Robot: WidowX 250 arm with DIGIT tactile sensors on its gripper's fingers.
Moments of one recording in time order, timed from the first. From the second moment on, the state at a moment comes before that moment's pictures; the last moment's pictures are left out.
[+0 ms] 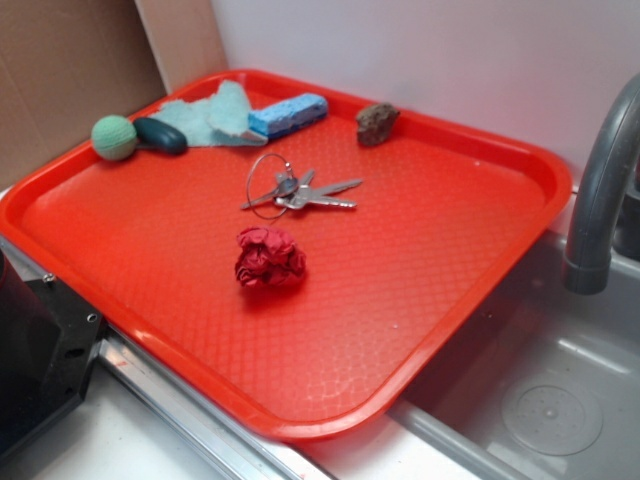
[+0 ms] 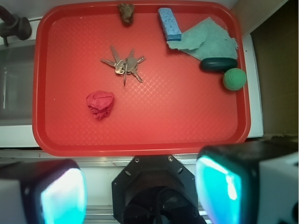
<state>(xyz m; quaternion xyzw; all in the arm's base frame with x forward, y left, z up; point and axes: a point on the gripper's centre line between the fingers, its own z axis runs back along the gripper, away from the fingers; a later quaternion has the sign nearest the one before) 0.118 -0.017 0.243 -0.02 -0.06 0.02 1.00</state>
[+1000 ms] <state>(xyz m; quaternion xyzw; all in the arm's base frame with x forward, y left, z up) 0.221 -0.012 0.147 0.02 -0.08 0.01 1.00</state>
